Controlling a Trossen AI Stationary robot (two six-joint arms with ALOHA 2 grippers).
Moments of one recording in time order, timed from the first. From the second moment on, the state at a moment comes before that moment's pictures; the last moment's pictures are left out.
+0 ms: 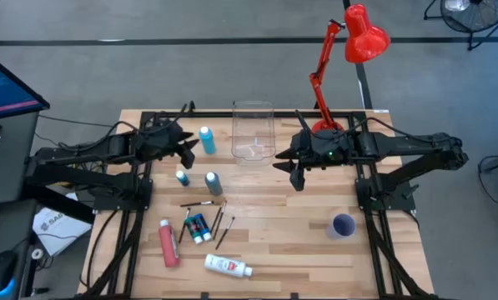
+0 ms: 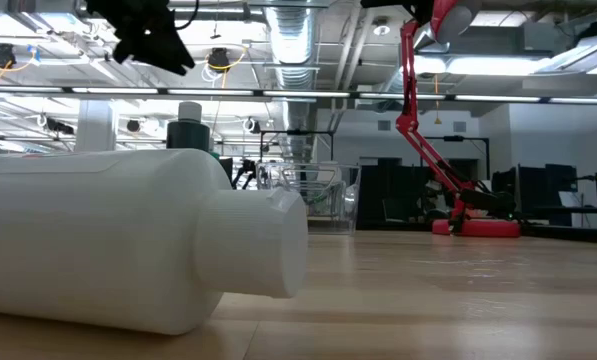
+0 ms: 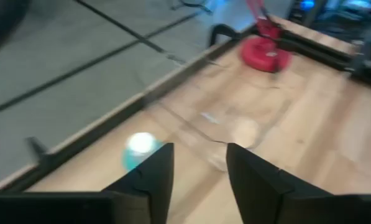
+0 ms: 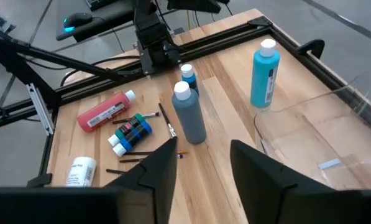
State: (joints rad) left arm 0.15 0.84 0.86 -0.58 -0.54 -0.35; right arm 0.07 1.25 1.26 -0.52 0.18 0.35
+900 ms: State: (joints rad) left arm 0.27 1.03 0.86 -0.70 -0.52 -0.61; right arm -0.12 1.25 1.26 -0.52 0.14 0.44
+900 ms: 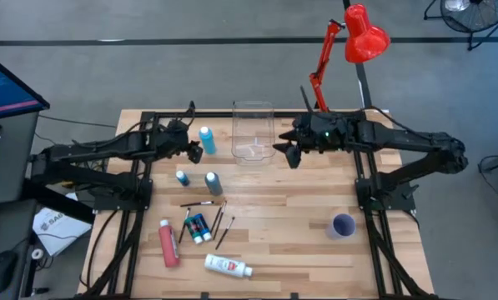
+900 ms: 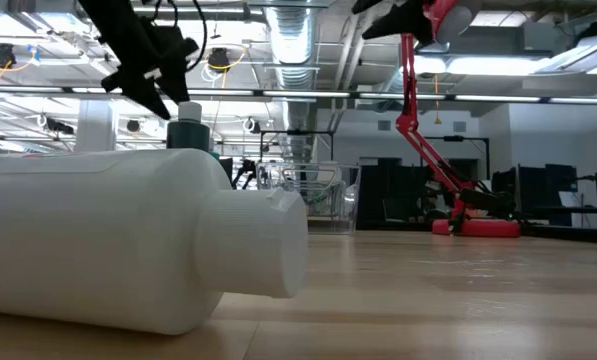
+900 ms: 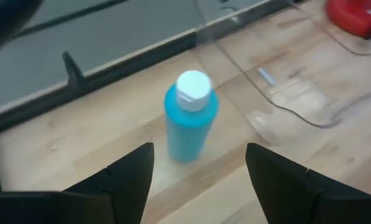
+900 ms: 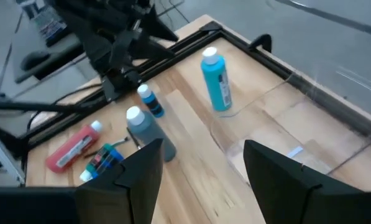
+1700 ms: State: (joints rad) left arm 0.34 1.09 0.60 -0.33 -0.31 -0.60; right arm -0.27 1.25 1.26 -0.45 -0.08 0.55
